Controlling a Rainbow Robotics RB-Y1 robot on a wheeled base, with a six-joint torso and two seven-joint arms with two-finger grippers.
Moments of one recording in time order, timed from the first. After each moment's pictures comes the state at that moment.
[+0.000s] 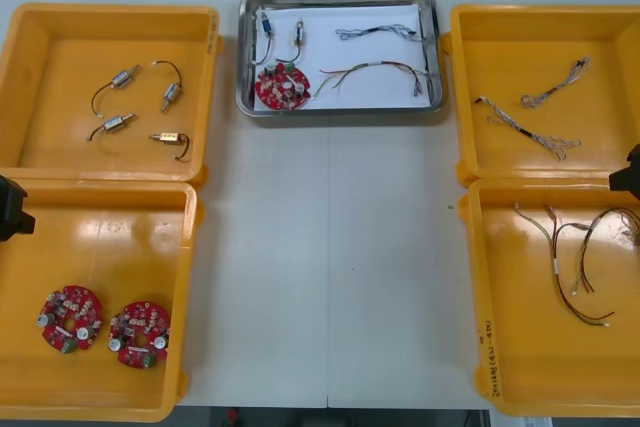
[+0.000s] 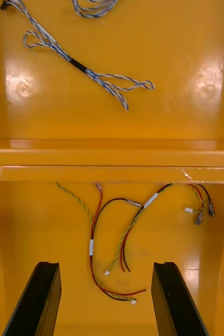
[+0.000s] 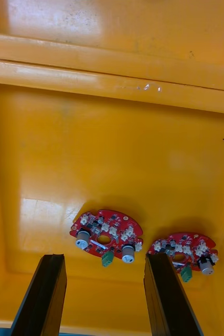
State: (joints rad) right arm -0.25 -0.68 -0.37 -2.18 -0.75 1.92 1.38; left arm -0.12 0.87 0.29 -2.21 0.91 1.91 -1.09
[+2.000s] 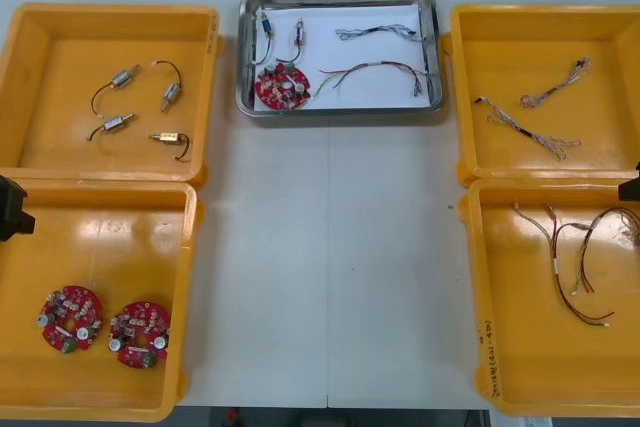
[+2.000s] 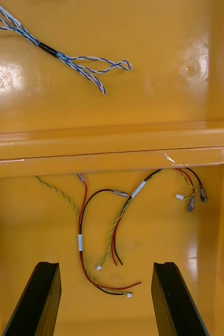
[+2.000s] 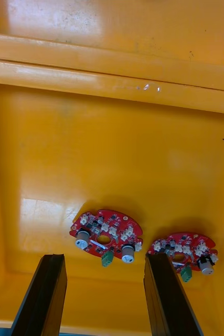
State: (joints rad) right arm -0.23 -0.66 -0.40 -2.15 -0.72 1.92 1.38; left arm -0.12 0.87 0.29 -2.21 0.91 1.91 -1.09
